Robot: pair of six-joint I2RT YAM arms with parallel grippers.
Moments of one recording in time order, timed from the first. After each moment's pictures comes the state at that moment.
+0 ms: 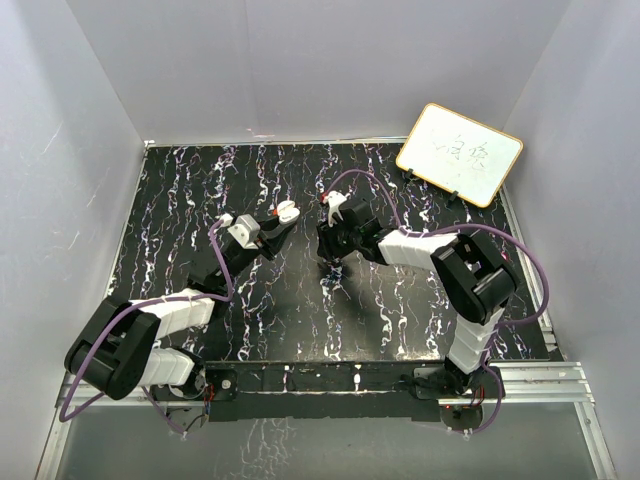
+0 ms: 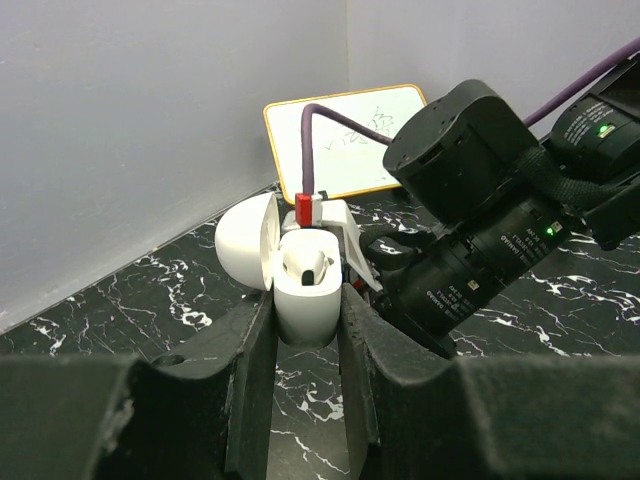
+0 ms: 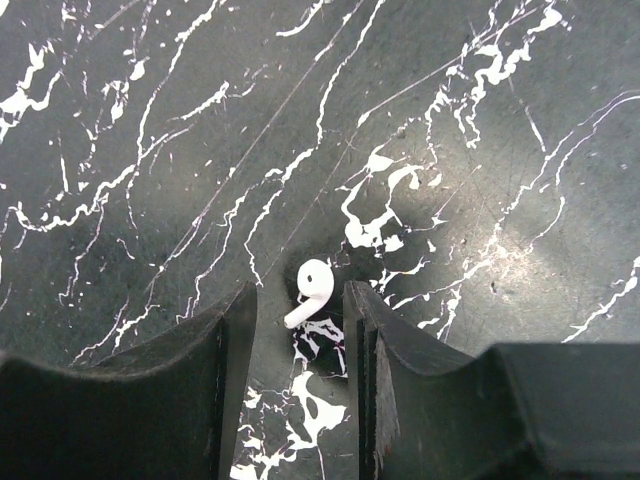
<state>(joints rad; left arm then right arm) -0.49 1.31 0.34 1.28 0.38 -0.02 0.61 1.80 1.01 0.10 -0.21 0.14</state>
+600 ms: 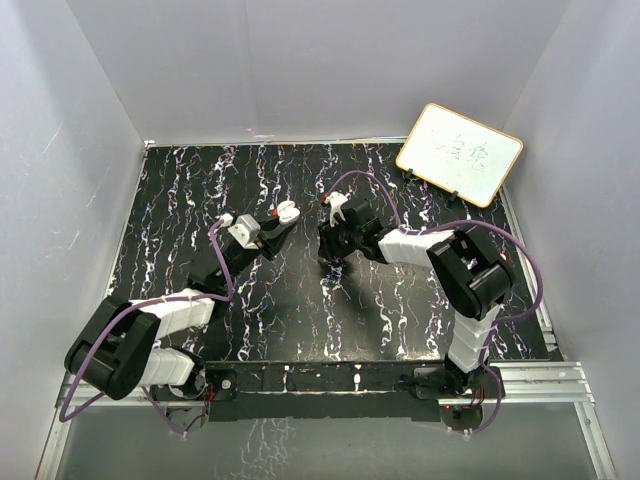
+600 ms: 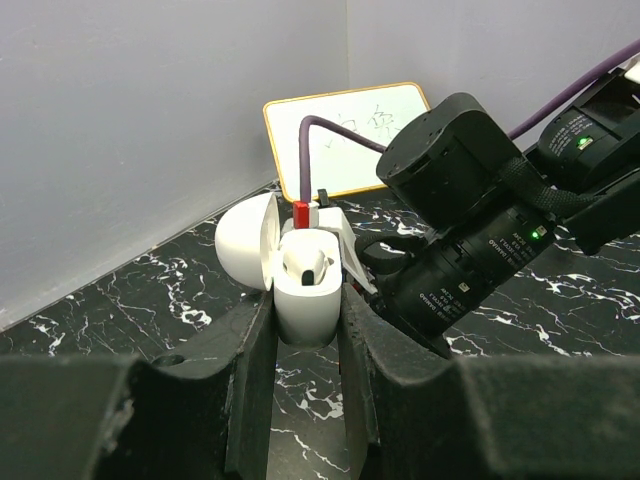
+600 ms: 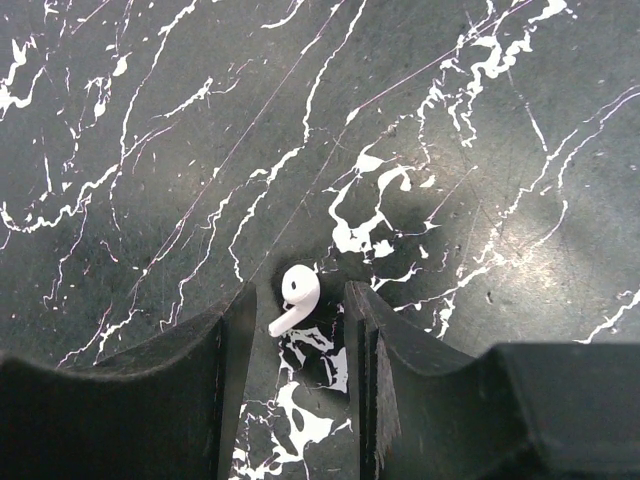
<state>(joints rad) -0.49 1.31 0.34 1.27 0.38 -0.02 0.59 1.84 1.01 0.13 -0.24 0.14</state>
